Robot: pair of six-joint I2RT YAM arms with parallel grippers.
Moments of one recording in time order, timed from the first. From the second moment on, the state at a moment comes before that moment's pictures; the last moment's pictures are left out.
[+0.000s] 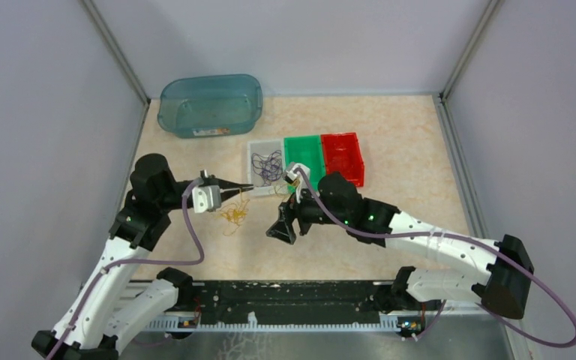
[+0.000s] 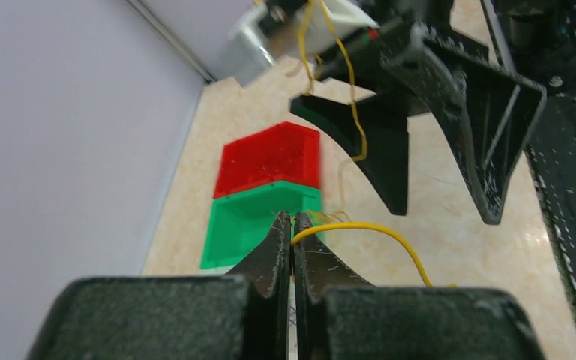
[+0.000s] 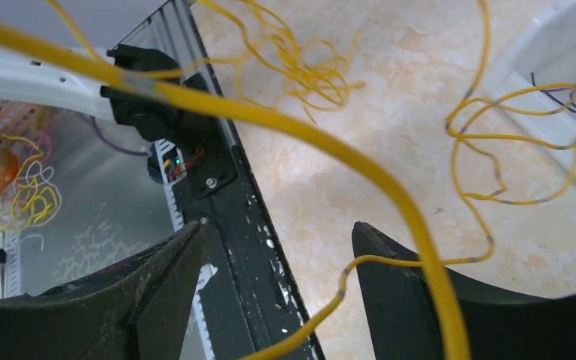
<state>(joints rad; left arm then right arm) -0.40 0.79 0.93 -0.26 0.98 0.67 1.02 1.09 0.81 -0.08 -0.26 0.35</state>
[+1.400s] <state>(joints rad) -0.45 0.89 1.03 -0.24 1.09 0.31 1.02 1.26 1.06 -0.32 -0.53 0.16</state>
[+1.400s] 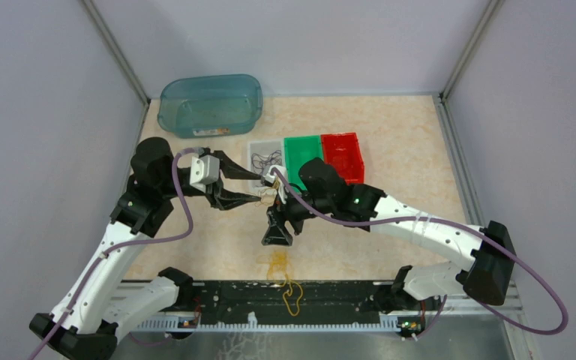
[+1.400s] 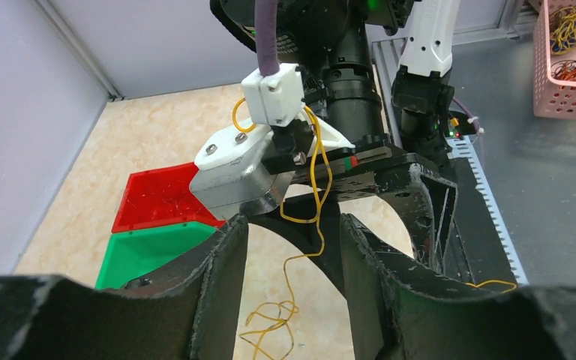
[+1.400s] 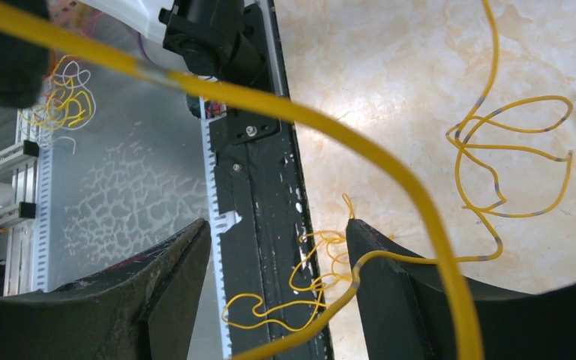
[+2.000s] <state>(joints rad) -0.45 0.88 1.01 -0.19 0.99 0.20 1.02 1.30 1.08 -0.30 -0.45 0.15</state>
